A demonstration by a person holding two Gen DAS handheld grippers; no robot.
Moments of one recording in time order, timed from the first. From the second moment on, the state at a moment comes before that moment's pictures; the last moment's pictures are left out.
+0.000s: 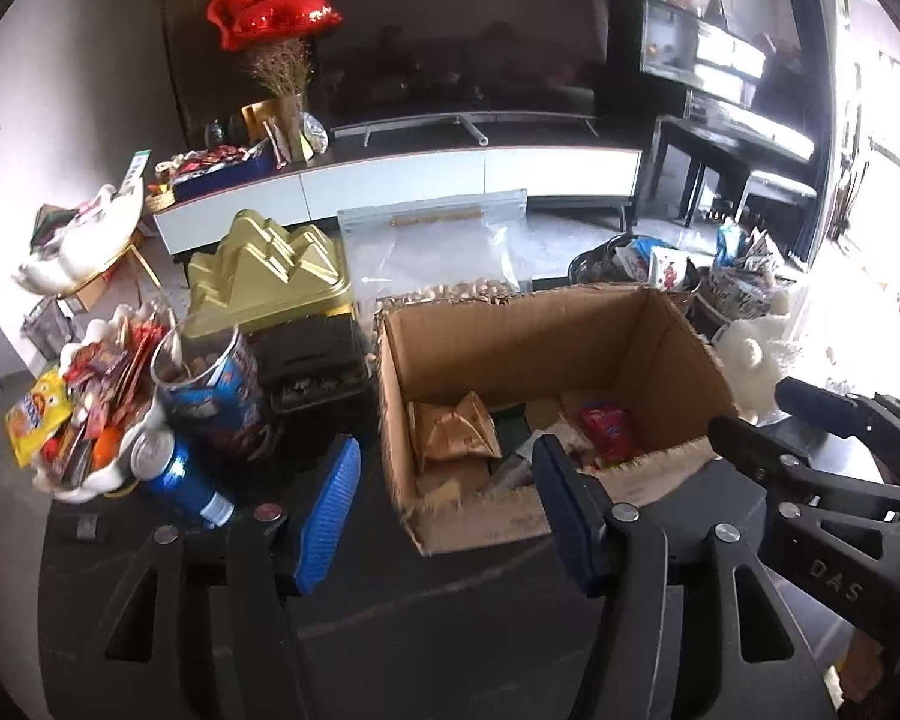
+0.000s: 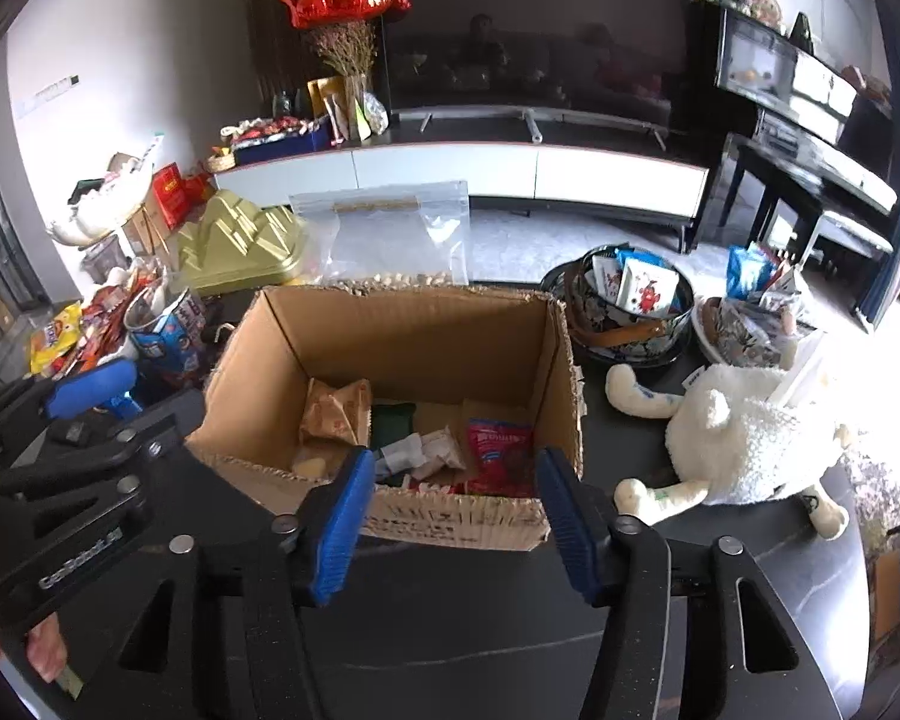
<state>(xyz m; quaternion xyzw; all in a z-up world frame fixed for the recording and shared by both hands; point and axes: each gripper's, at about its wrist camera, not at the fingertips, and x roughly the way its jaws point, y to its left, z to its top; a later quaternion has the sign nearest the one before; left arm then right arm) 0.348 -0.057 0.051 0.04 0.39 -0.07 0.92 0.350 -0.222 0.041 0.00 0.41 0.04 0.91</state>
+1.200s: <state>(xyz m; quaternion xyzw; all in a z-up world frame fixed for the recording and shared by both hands) 0.144 -0.022 0.075 0.04 0.27 -0.04 0.96 0.147 -0.204 0.071 0.01 0.30 0.03 0.95</state>
